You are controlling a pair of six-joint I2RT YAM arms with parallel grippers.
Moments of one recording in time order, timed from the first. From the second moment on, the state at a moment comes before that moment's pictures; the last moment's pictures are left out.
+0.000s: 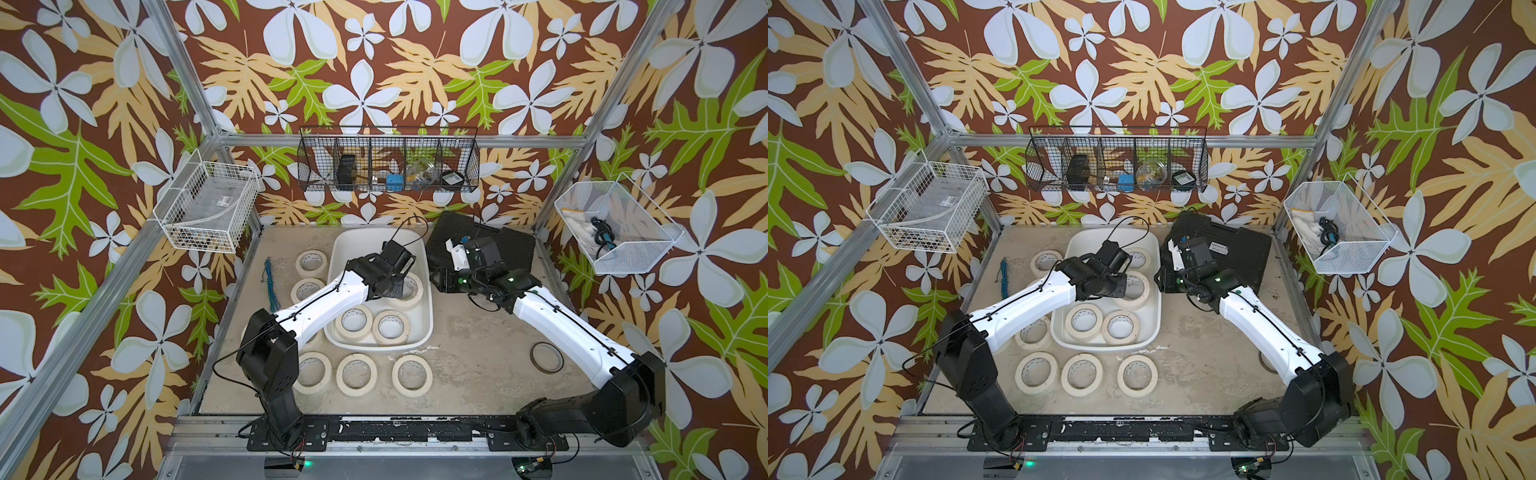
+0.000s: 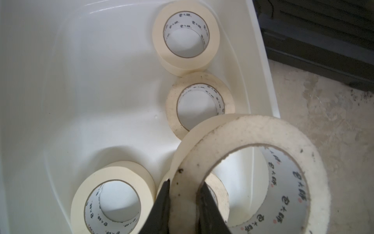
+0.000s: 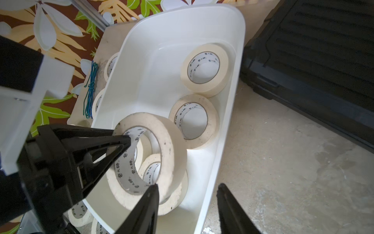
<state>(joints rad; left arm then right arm) -0.73 1.72 1.50 -0.80 -0.23 -0.51 0.49 1.43 1.22 -0.55 -0.17 0.40</state>
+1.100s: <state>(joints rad) -0.81 1.68 1.46 -0.76 -0.14 -0.51 0.58 1.46 1.15 -0.54 -0.07 0.35</state>
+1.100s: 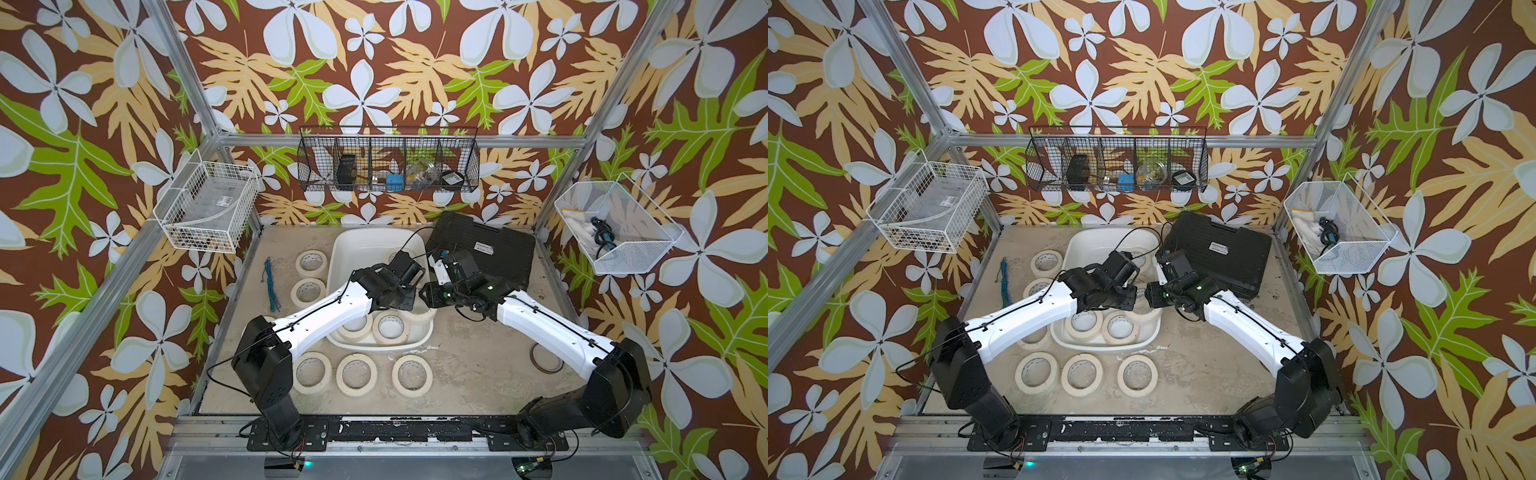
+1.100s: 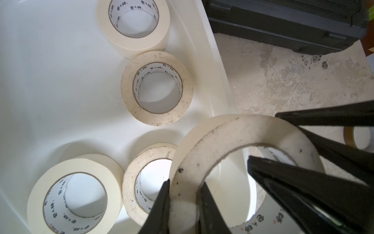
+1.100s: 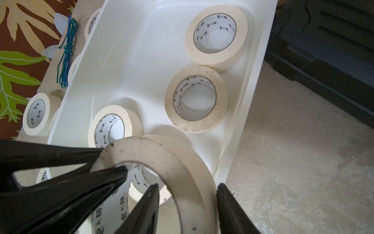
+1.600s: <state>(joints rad) -0.81 1.67 1.46 -0.75 -0.13 -0.51 0.59 1.41 1.15 -0.56 -0.02 0.31</state>
